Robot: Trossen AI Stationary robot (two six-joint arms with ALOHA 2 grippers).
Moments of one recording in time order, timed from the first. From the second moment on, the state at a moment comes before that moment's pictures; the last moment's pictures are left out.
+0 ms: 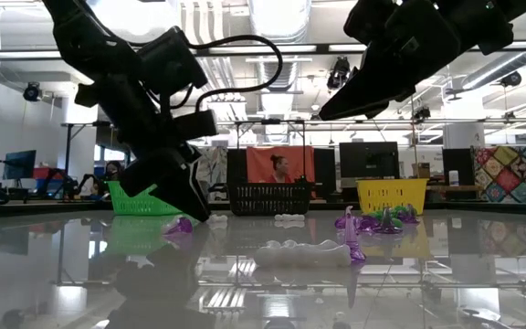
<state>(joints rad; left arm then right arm) 0.00 1.67 0.69 0.04 -0.22 0.04 0.20 1.42 0.68 0.19 0.16 0.09</state>
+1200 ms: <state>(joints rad) 0.00 1.42 0.71 0.04 -0.22 0.01 0.20 1.42 0.68 0.20 0.16 0.10</state>
